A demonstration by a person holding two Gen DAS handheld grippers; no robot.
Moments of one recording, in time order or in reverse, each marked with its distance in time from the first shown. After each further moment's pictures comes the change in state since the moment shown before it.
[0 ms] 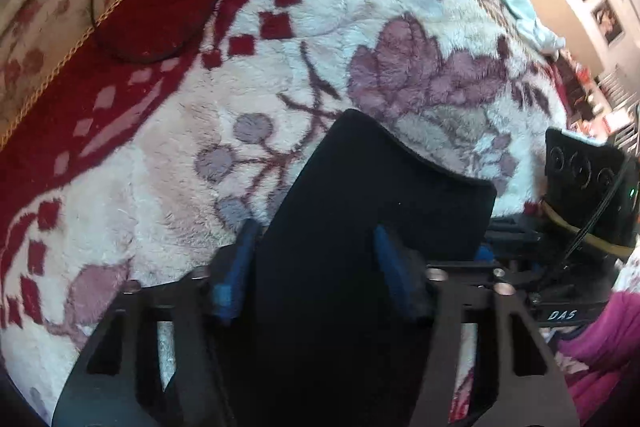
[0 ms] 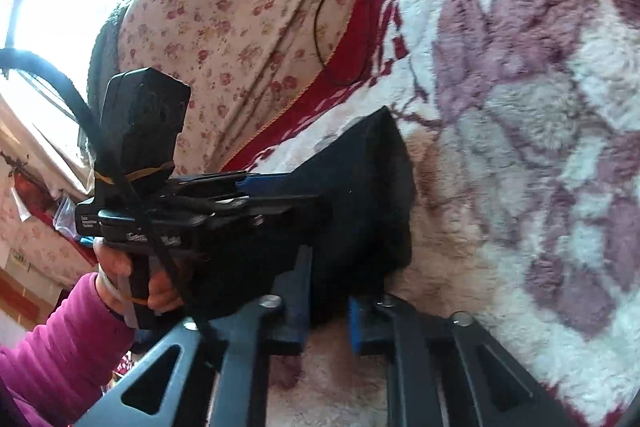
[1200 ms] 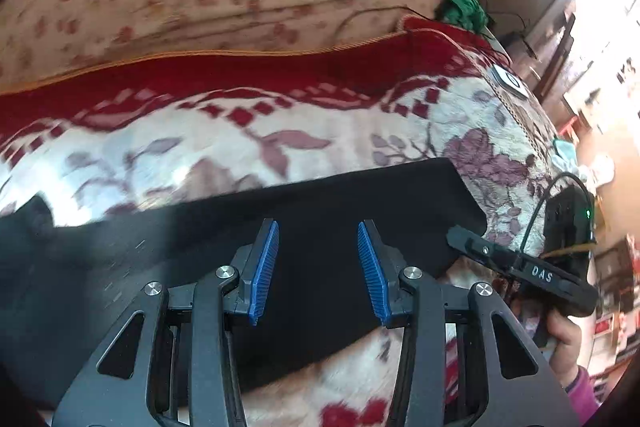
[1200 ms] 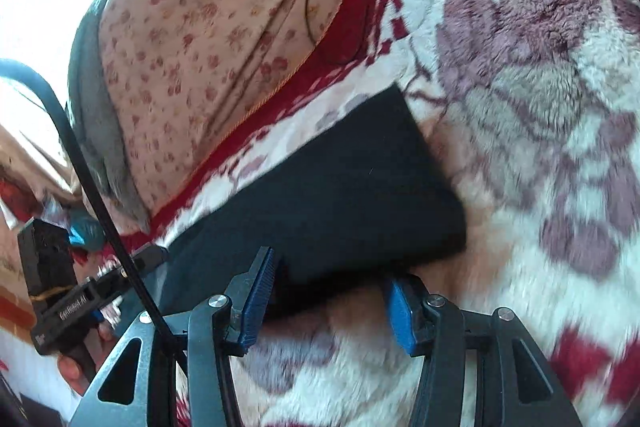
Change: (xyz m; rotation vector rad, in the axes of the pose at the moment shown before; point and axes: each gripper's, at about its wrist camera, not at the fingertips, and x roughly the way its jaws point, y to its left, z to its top) left arm -0.124 0.001 -0.139 -0.487 -0.377 0.284; right arm -0.001 0.014 0.002 0.061 0.062 -0.067
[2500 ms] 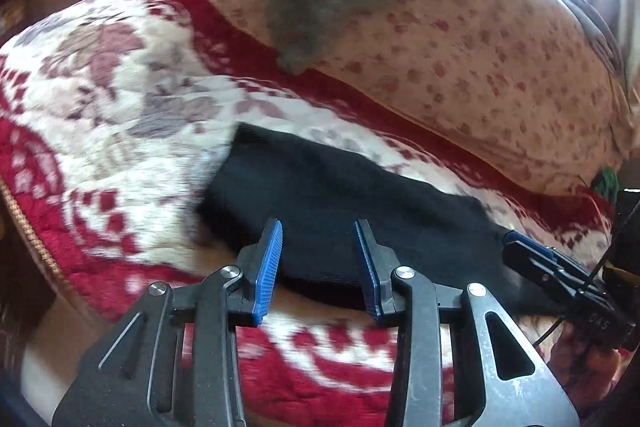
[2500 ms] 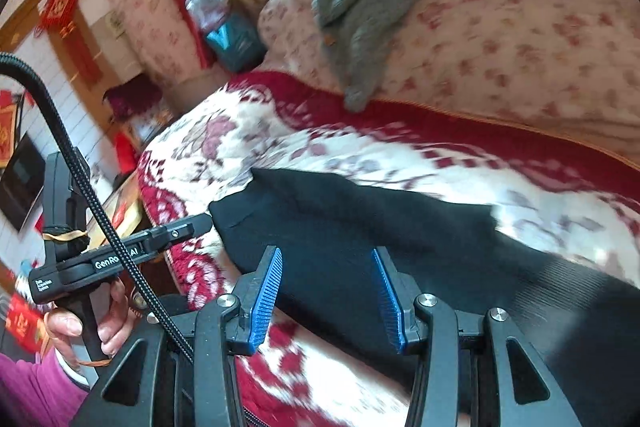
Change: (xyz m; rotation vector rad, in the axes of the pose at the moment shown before) left arm -0.241 0.213 -0.160 -0.481 -0.348 0.488; right arm 0.127 0.348 -0.138 -0.797 0.213 0.334
